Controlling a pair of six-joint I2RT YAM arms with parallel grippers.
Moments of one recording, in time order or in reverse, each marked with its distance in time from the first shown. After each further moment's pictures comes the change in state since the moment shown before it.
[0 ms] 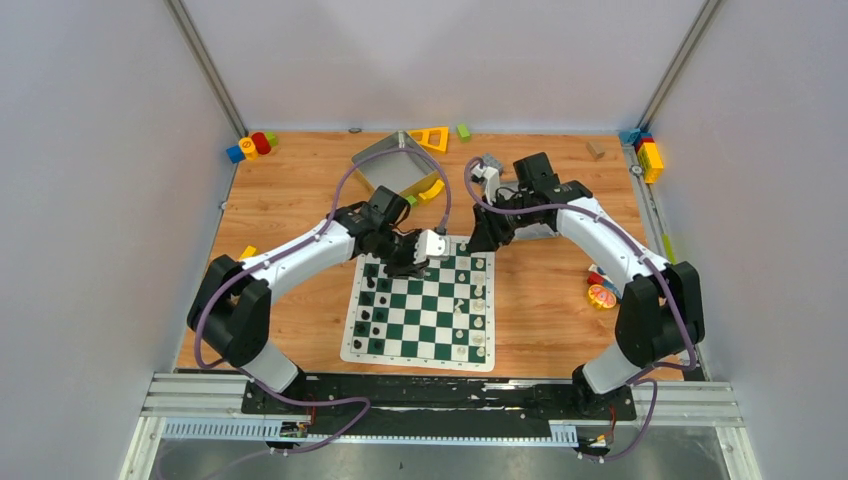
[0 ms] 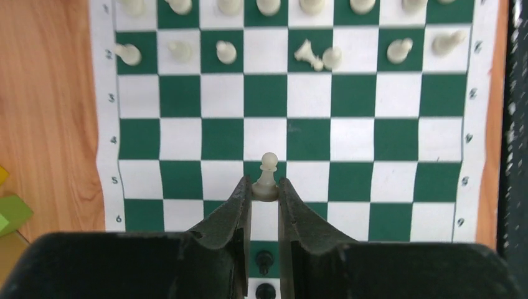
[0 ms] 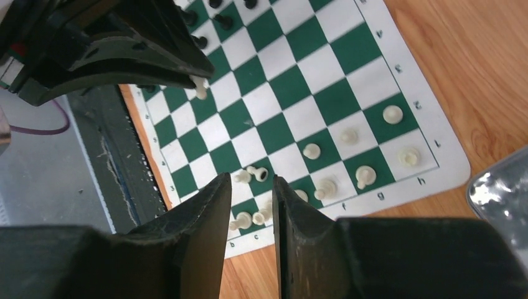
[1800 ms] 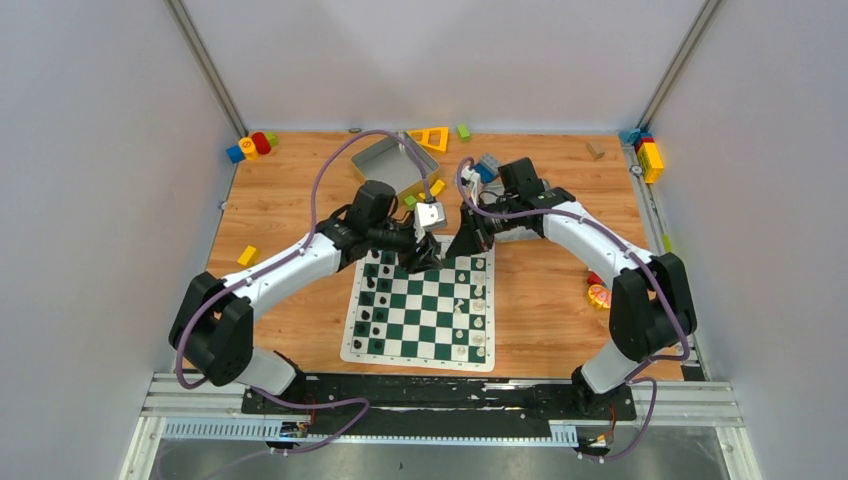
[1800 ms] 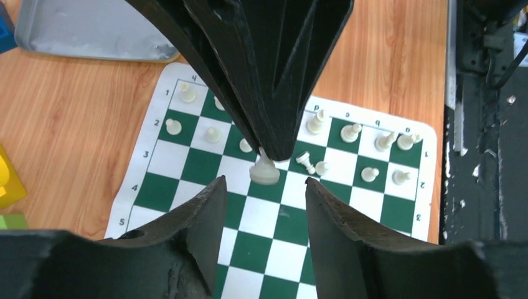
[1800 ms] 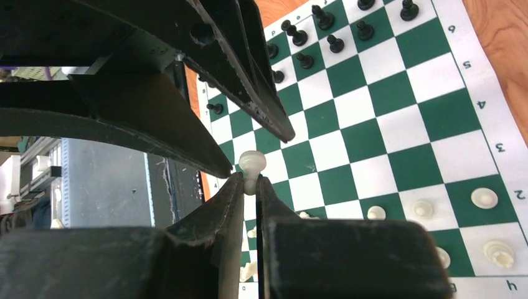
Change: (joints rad) left arm 0.016 -0.131 -0.102 0.454 0.156 -0.539; right arm 0.063 0.028 -0.047 0.214 -0.275 0.121
